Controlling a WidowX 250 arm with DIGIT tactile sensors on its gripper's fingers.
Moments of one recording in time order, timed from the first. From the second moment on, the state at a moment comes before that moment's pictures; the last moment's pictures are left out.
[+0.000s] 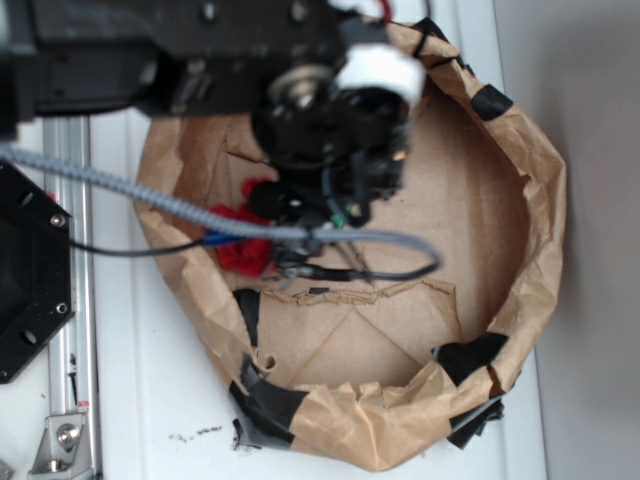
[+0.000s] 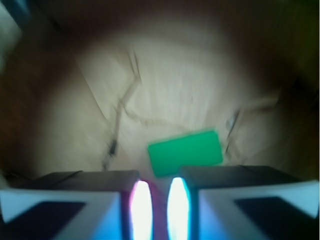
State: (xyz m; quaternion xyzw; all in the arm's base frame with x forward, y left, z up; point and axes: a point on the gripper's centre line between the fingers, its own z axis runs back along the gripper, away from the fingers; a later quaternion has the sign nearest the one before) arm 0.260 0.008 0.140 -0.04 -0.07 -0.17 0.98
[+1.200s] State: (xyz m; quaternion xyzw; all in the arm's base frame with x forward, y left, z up) arm 0.232 0.023 0.081 -0.04 0.02 -0.15 0.99
